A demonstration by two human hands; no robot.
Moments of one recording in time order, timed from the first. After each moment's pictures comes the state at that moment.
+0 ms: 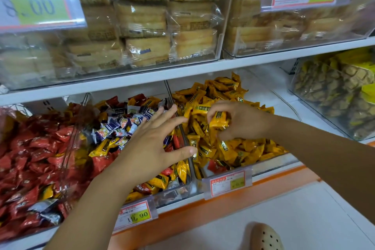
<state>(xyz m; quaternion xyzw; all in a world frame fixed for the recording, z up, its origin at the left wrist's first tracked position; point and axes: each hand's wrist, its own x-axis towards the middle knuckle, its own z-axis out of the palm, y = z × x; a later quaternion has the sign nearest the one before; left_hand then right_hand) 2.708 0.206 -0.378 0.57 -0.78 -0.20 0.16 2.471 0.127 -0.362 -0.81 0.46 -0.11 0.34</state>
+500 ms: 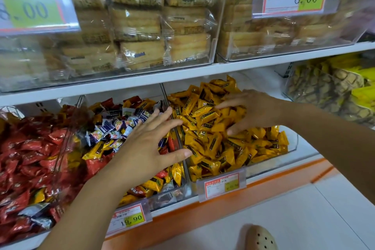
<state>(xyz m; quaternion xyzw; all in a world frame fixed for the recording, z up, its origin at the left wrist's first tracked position) 2.708 0.205 -0.378 0.58 -0.78 -0.20 0.15 2.432 0.106 -0.337 -0.82 0.54 0.05 0.18</state>
